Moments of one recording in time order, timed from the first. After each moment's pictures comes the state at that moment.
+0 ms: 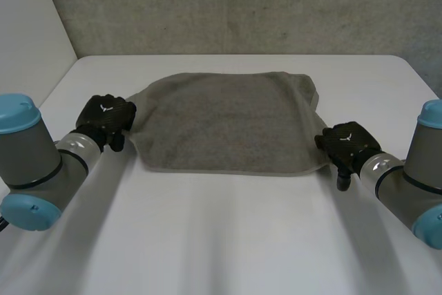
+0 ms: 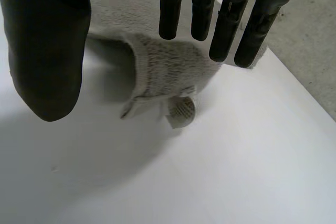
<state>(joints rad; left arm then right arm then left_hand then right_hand) 4.50 -2.04 -1.63 3.48 -1.38 3.54 1.80 -1.06 1.61 -0.11 1.35 2.51 1.47 1.52 1.55 1.52 1.50 0.40 0.41 0.40 0.39 0.18</state>
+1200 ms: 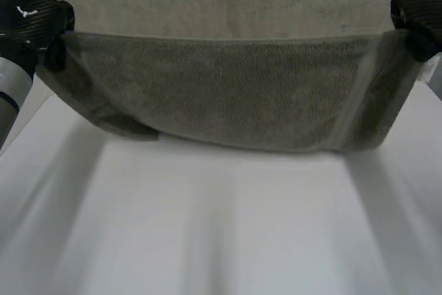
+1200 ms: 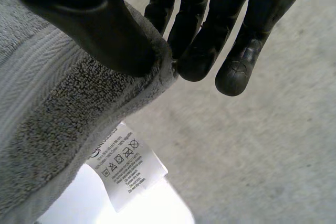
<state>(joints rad) 4.60 -1.69 -1.56 3.44 -1.38 3.53 1.70 -1.44 1.24 0.22 1.33 2.57 1.47 1.52 1.55 1.52 1.50 1.34 1.33 1.35 1.35 1.17</state>
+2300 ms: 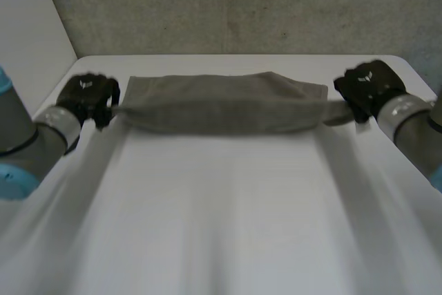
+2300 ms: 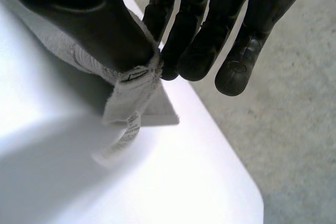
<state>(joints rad) 4.59 -2.05 -1.50 3.37 -1.30 3.42 1.80 -1.17 1.39 0.01 1.40 2.46 1.47 1.52 1.55 1.53 1.51 1.34 1.34 1.35 1.35 1.17</state>
